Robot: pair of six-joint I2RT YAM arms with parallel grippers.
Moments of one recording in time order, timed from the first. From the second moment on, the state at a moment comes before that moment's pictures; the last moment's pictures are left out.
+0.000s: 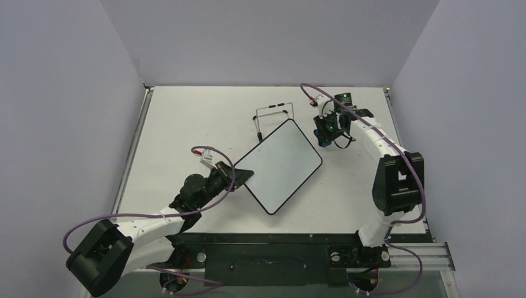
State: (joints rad) left arm -0.67 1.08 0.22 0.81 0.10 -1.06; right arm 0.21 1.77 1.41 -0.61 -0.19 -0.37
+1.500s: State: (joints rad) left arm -0.19 1.42 0.96 0.53 0.73 -0.53; right arm -0.32 1.38 1.07 -0.83 -0.34 -0.63
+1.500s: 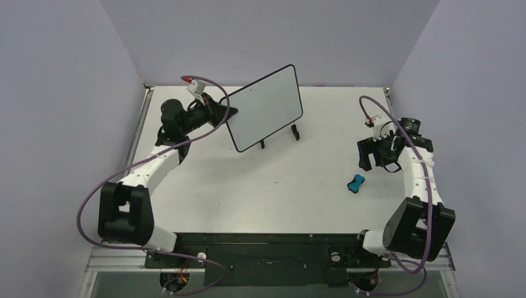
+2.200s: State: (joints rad) left arm -0.19 2.02 1.27 0.96 0.87 -0.58; right arm -0.33 1.23 1.00 -0.86 -0.67 -0.59
